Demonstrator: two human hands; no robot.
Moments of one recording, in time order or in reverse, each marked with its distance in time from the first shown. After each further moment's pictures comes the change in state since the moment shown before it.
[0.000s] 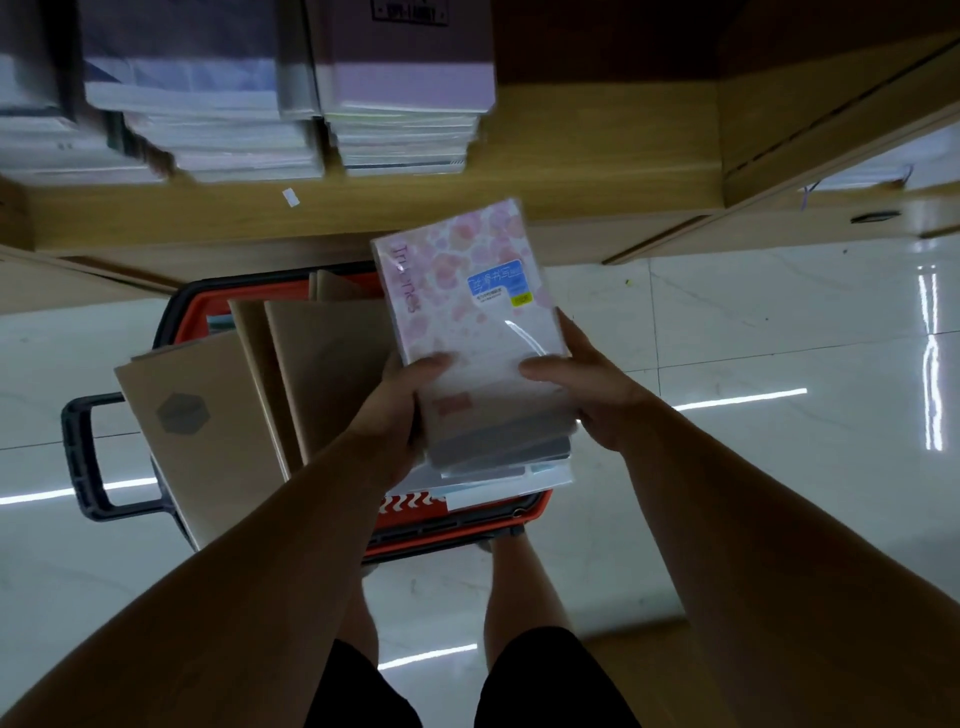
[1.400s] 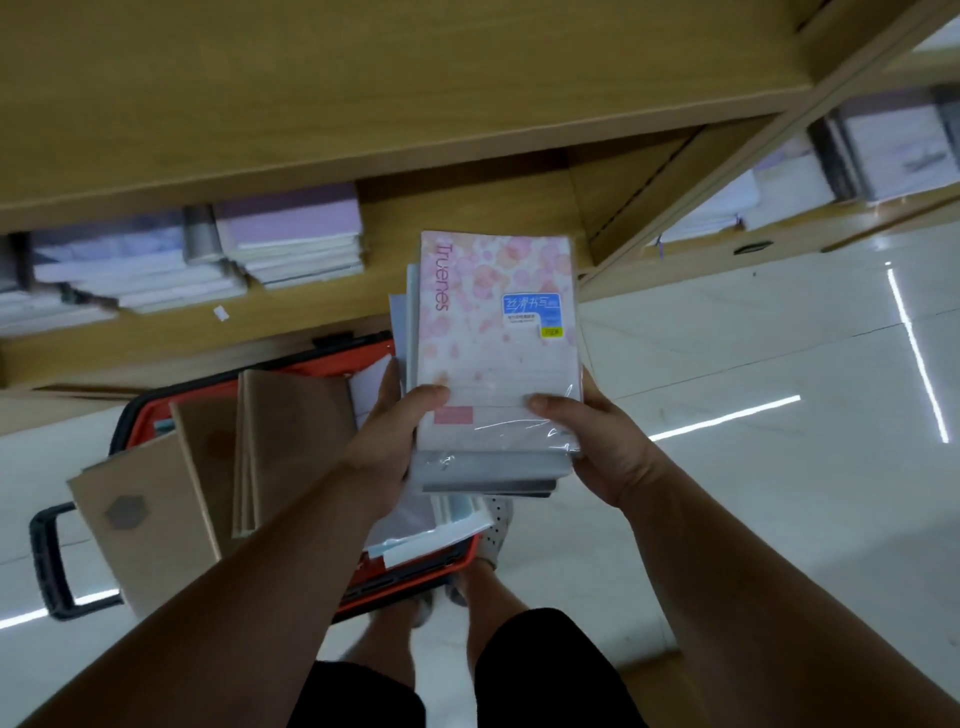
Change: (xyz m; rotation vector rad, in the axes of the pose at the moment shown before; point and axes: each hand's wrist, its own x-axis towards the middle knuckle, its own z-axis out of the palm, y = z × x) left_hand -0.050 0.019 0.146 0.234 -0.027 0.172; right_hand -0.110 -0.038 -0.084 0.425 0.121 -0.196
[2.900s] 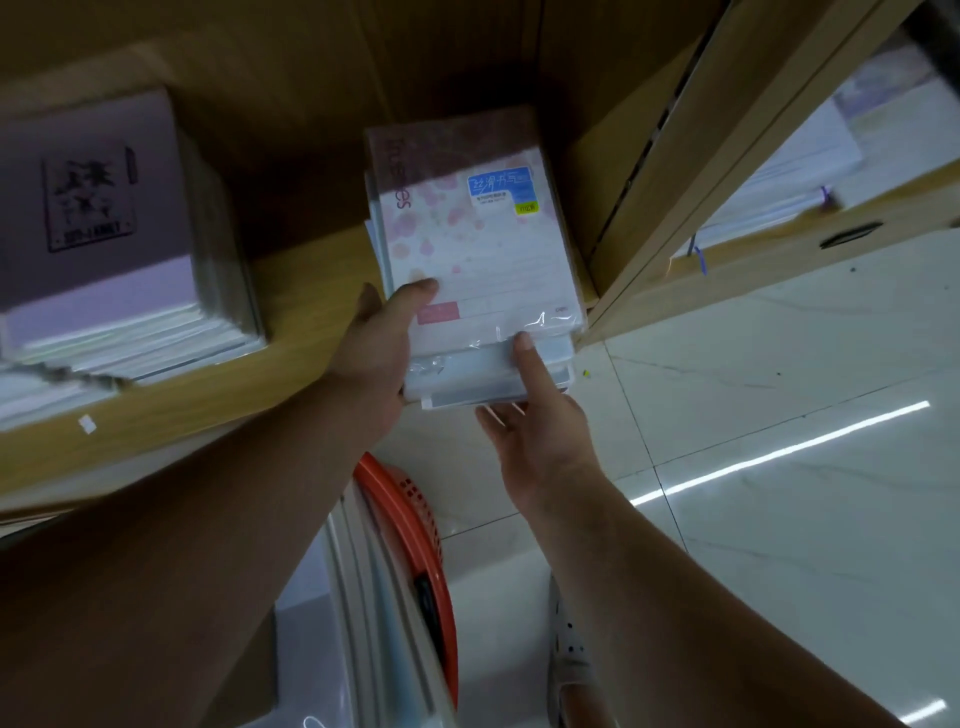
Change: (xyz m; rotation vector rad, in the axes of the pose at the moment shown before) left_hand 0.232 0.031 0.098 0.128 0.215 0.243; right_hand 0.181 0.022 -0.049 0.578 0.316 0.036
